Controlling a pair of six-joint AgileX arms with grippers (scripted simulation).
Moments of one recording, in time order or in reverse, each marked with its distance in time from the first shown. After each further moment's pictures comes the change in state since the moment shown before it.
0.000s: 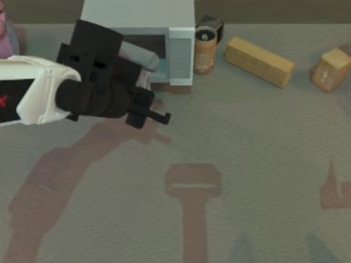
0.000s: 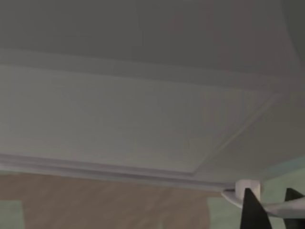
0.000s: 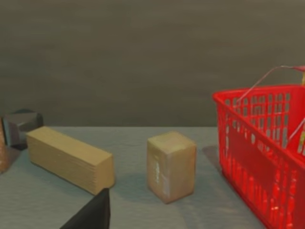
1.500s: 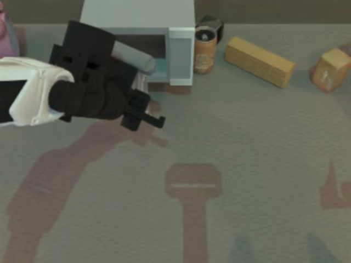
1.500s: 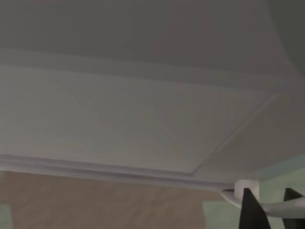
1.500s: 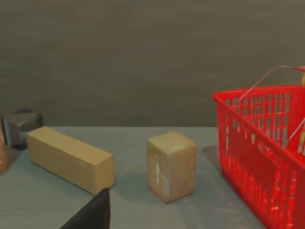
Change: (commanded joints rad) left arm 0.020 -0.019 -0.018 -0.003 0.044 0.049; right arm 0.000 0.000 0.000 0.000 0.000 0.000
